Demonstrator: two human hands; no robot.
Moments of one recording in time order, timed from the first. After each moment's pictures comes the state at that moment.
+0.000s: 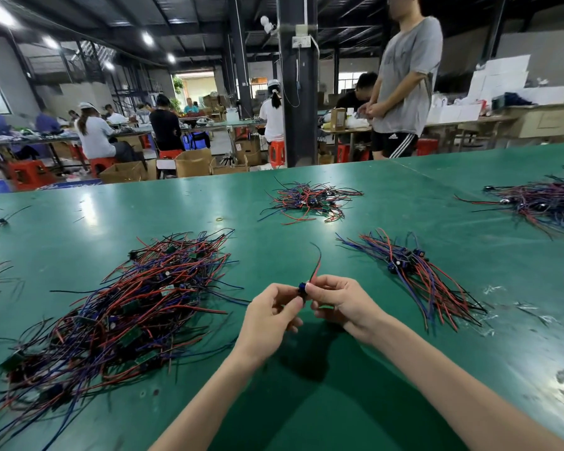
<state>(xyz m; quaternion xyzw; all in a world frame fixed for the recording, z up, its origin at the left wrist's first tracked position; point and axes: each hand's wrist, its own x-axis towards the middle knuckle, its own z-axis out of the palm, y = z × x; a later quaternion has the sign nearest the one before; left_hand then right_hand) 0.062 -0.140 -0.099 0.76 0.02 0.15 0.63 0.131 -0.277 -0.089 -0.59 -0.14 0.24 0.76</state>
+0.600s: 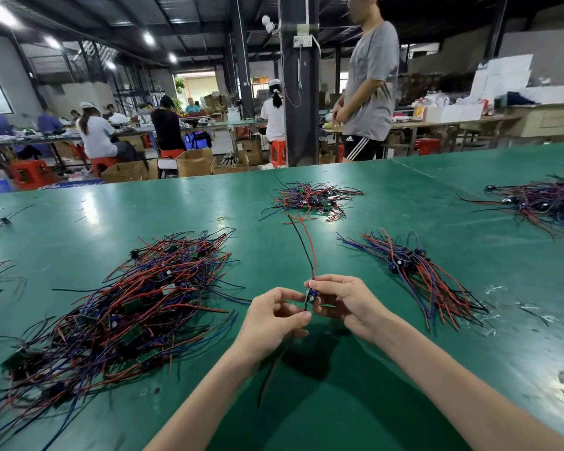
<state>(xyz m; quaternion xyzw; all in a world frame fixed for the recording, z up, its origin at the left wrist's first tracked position) 0.060 -0.137 -0.101 0.71 0.04 0.06 0.70 0.138 -0.281 -0.091 -0.56 -0.11 0.25 0.78</state>
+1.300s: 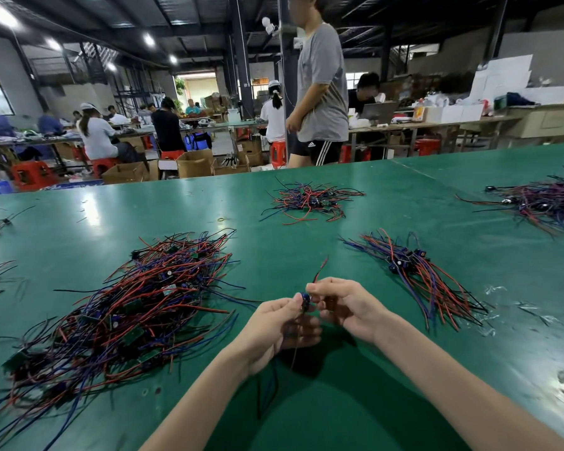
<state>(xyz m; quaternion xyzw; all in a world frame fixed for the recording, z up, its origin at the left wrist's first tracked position) 0.057 -0.140 -0.093 0.58 0.05 -0.09 0.81 0.134 -0.278 -0.086 -0.58 -0.07 0.29 0.76</state>
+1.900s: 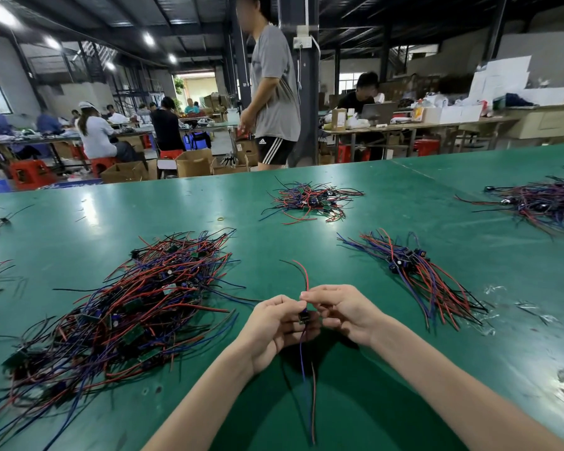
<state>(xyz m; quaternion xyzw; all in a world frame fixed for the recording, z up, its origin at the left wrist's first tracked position) 0.059 -0.140 -0.091 0.57 0.11 -0.05 0.81 0.133 -0.271 -0.095 -0.60 -0.08 0.28 0.74</state>
